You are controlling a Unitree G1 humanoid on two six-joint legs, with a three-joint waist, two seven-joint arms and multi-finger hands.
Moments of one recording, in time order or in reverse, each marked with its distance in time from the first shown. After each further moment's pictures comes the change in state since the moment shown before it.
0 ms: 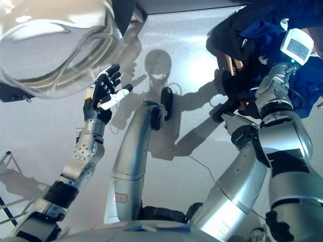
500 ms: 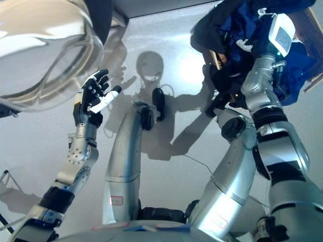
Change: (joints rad) left arm 0.097 -0.007 0.094 -0.015 -0.001 0.002 0.051; right arm 0.310 0.005 -0.119 -0.730 0.166 -0.073 -0.043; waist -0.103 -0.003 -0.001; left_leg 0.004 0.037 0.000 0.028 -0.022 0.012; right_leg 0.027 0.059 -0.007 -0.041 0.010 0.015
